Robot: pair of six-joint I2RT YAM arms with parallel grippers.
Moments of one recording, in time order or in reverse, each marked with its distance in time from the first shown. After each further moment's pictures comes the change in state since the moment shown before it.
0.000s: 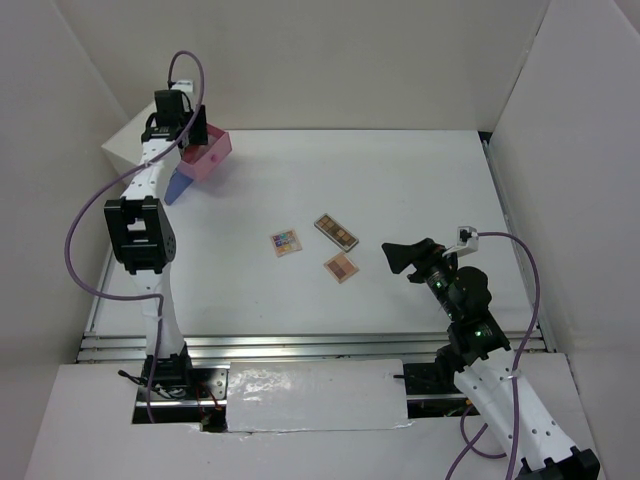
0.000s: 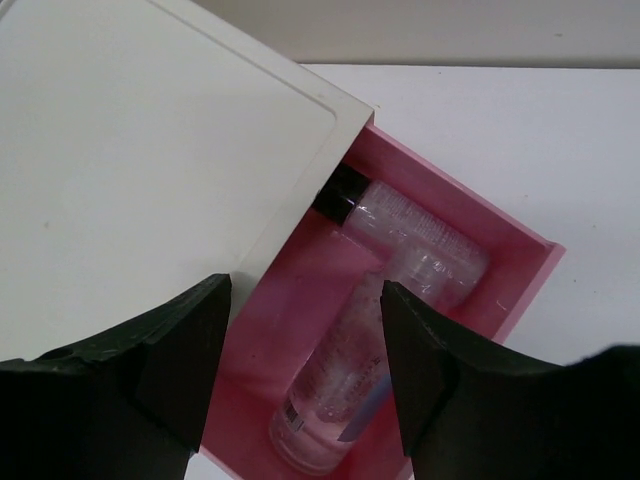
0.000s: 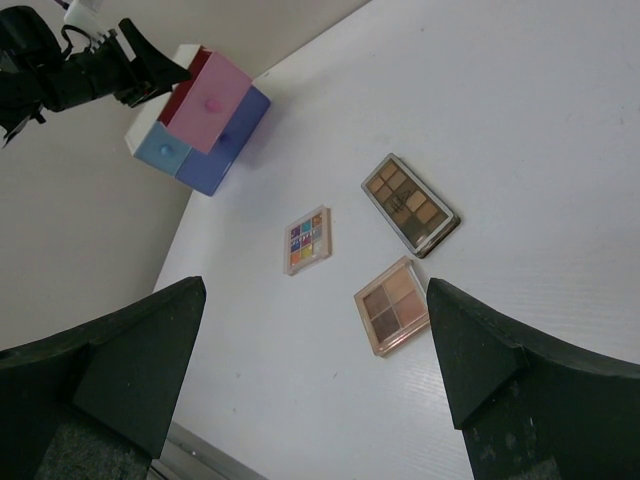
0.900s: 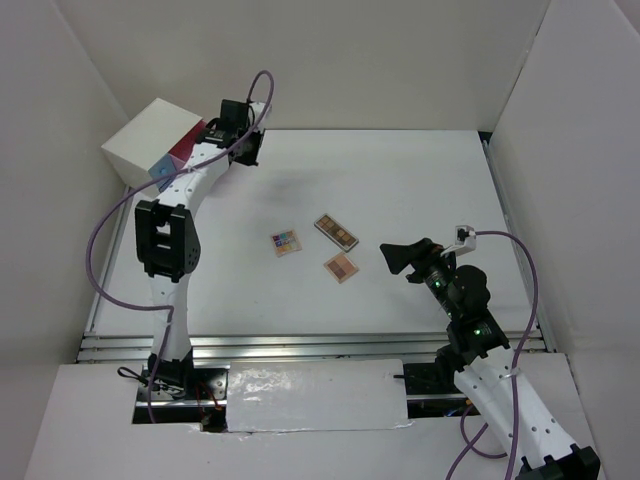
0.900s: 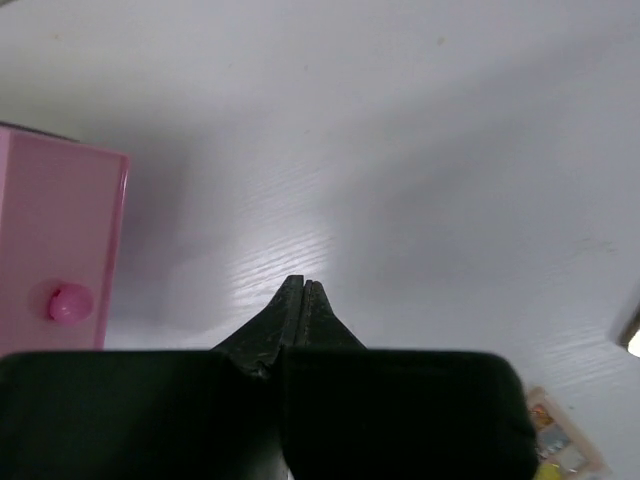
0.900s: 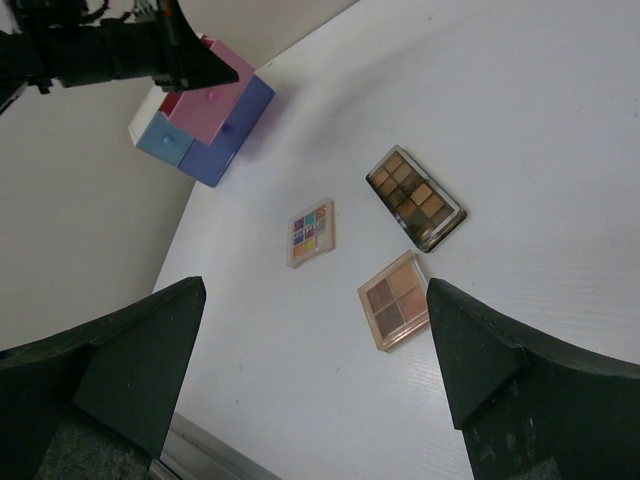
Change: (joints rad) left arm -0.284 -0.074 -0.052 -0.204 0.081 0.080; right arm 0.000 0.018 0.000 0.007 -0.021 0.001
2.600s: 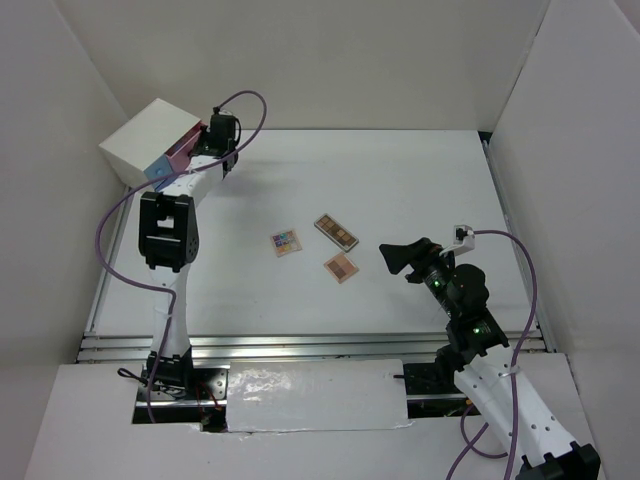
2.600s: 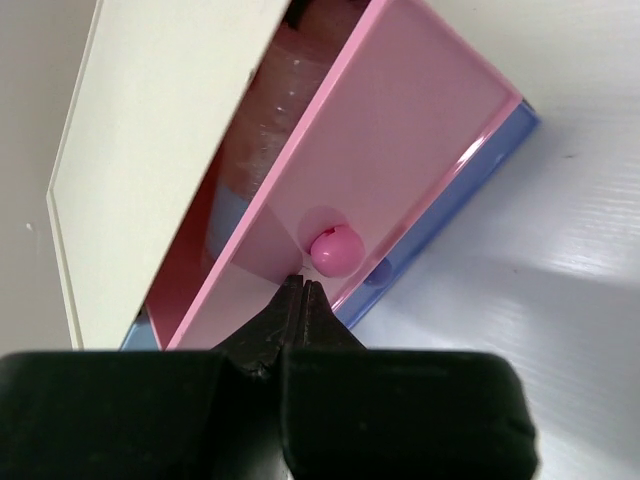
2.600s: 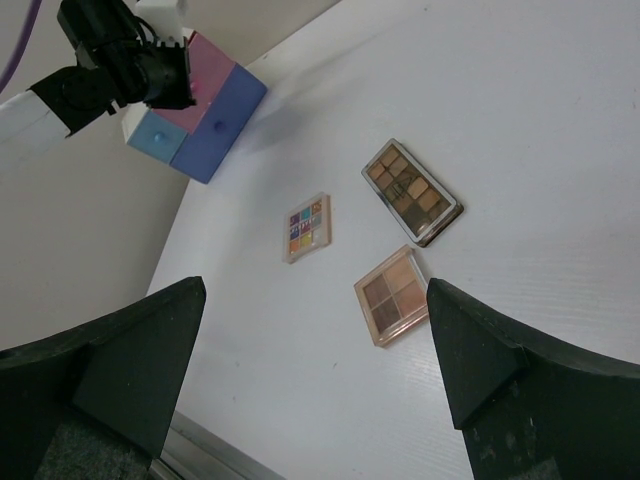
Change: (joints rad) left arm 0.090 0.136 -0.124 0.393 -0.798 0.286; right arm 0.000 0.018 0.000 0.003 -0.006 -0.001
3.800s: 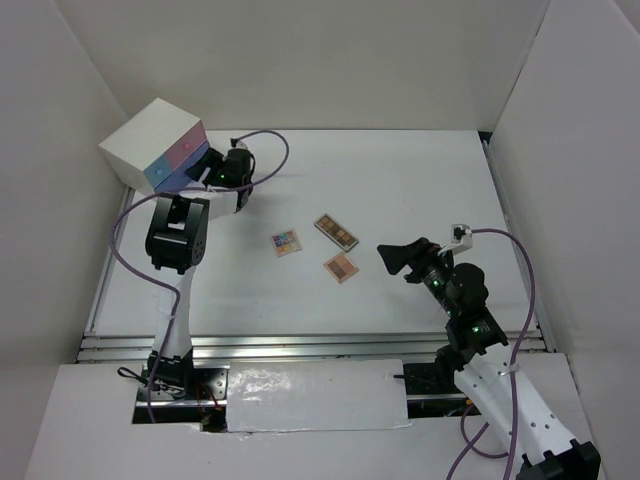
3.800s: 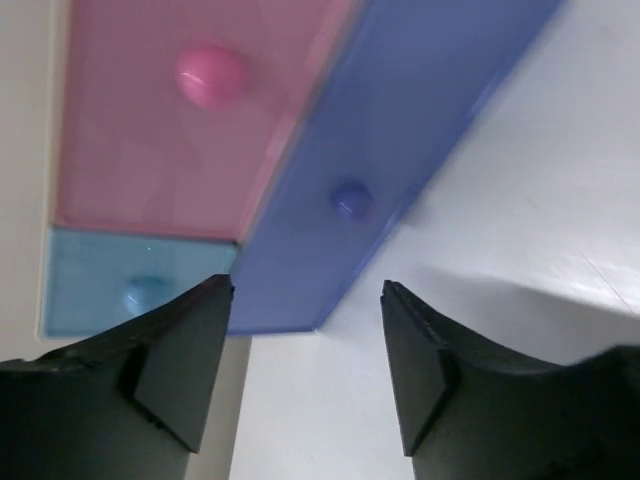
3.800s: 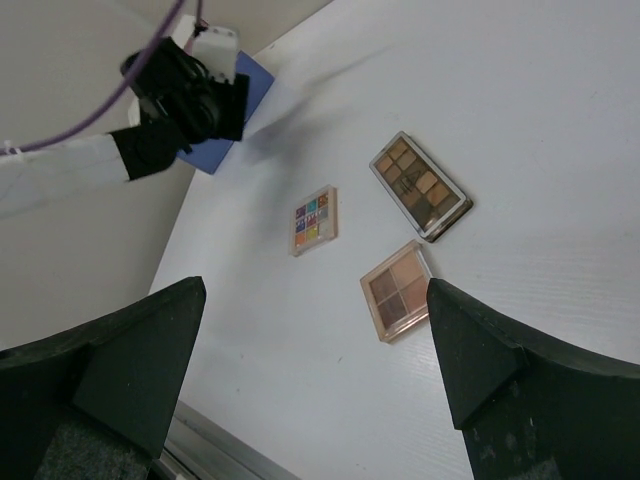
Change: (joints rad) left arm -0.042 -0.005 -0.330 0.459 -0.172 0.214; right arm 0.000 0.023 0.000 0.015 -0.029 0.000
